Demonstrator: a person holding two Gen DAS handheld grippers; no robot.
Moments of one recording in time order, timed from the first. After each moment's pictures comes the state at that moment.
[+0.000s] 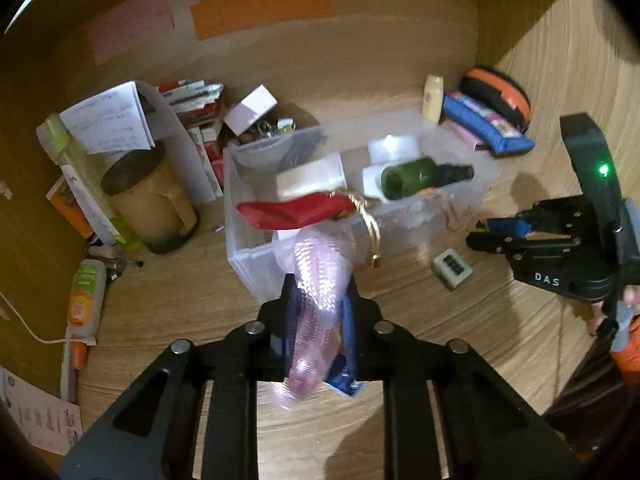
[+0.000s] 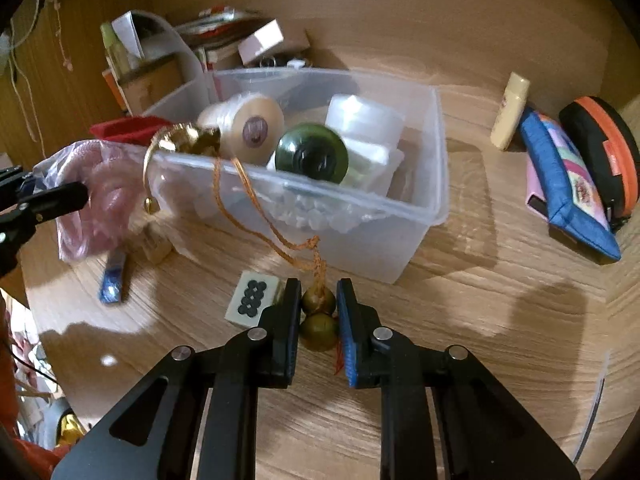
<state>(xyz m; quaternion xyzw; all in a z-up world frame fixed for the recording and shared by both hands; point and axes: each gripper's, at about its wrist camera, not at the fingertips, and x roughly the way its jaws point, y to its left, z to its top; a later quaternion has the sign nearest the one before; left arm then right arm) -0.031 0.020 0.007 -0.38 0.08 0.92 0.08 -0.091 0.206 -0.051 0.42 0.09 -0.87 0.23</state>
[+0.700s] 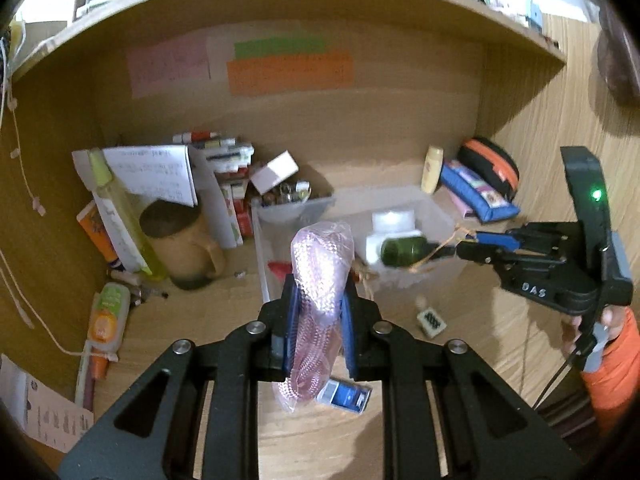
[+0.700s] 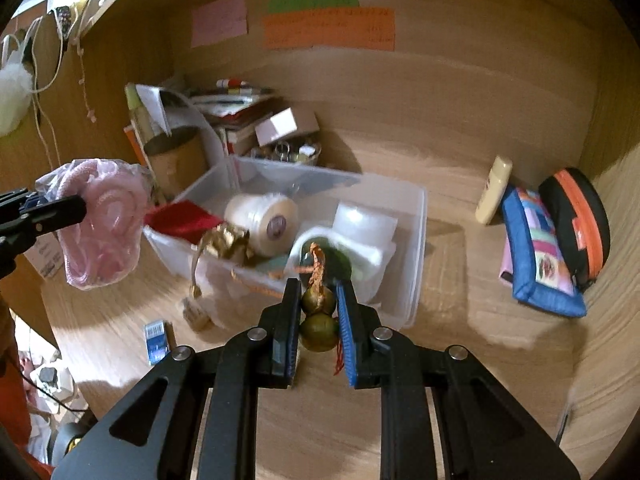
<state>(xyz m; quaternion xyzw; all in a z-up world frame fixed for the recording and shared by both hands) -0.014 0.001 0.067 -0.31 0.03 0.95 0.08 -0.087 0.198 0.015 0.34 0.08 -0.91 0.24</state>
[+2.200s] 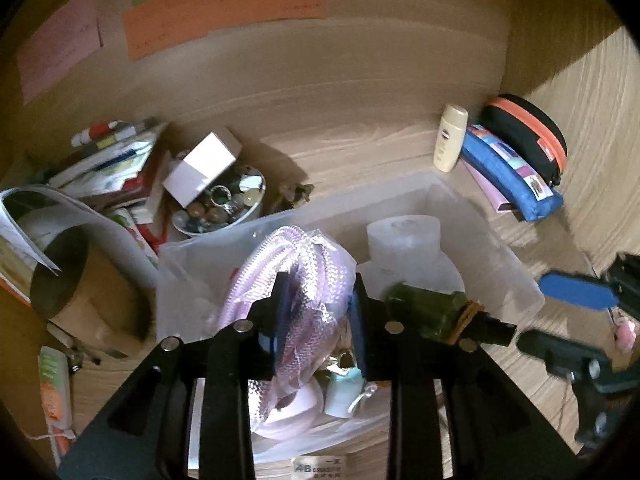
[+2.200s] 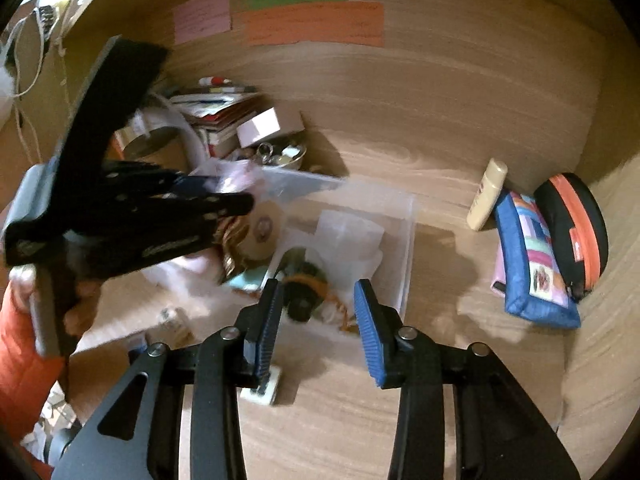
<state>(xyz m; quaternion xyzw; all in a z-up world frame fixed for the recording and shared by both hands) -0.163 0.057 0.010 -0.39 0.07 0.91 0.10 -0.102 0.196 0.012 0.36 0.09 -0.90 0.22</state>
